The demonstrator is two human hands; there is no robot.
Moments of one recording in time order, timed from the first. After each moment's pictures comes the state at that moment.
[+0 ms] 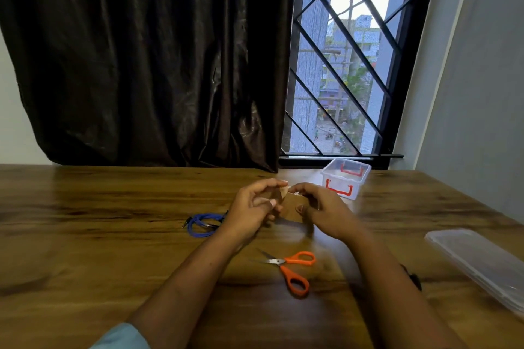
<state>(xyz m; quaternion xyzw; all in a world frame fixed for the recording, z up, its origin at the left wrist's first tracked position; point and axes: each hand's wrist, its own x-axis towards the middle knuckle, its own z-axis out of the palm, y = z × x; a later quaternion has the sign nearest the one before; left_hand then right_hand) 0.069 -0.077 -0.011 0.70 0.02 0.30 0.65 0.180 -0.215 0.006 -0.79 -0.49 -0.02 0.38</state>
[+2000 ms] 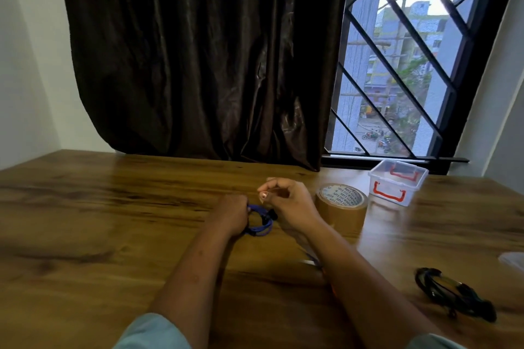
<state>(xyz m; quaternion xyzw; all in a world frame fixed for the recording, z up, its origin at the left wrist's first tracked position) 0.020 0.011 -0.018 0.92 0.34 0.14 0.14 0.123 -0.088 -0.019 -0.63 -0.44 0.14 0.62</state>
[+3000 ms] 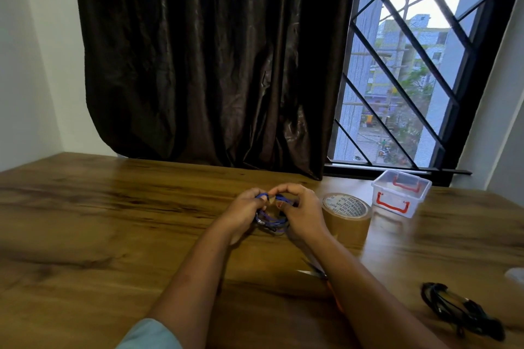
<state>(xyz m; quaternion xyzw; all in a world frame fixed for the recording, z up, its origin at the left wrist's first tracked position) 0.029 -0.002 -0.008 0.70 0.21 0.24 0.64 0.122 -0.100 -0.011 -0.66 -0.45 0.03 0.60</state>
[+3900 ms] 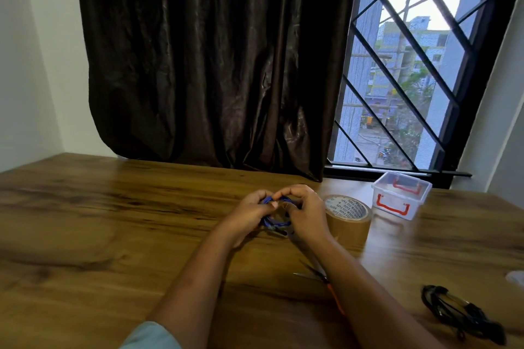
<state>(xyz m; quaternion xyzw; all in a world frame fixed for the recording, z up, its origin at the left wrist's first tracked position) 0.030 -0.006 -0.008 0.74 0.19 0.22 0.61 0.129 -0.102 -0.014 -0.68 -0.45 -0.02 0.58</state>
